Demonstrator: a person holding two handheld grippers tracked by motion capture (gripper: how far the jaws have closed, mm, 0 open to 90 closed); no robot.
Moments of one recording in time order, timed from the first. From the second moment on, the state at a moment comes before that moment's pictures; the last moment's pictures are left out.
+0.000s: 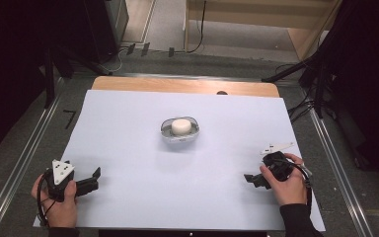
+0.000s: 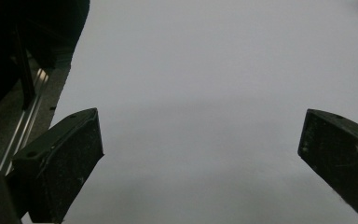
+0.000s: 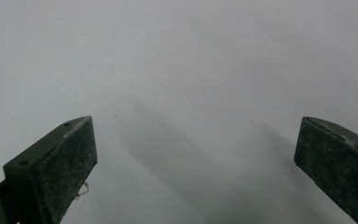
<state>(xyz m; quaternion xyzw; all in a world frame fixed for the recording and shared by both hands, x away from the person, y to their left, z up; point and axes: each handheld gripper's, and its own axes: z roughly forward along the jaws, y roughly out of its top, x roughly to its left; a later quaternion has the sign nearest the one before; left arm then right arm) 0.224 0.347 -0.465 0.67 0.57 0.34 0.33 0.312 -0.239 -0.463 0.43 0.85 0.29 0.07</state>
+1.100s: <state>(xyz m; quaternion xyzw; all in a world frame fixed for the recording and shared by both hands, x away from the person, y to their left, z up) 0.225 0.348 -0.465 0.67 0.57 0.34 0.34 0.257 -0.310 -0.482 0.47 0.79 0.38 0.10</state>
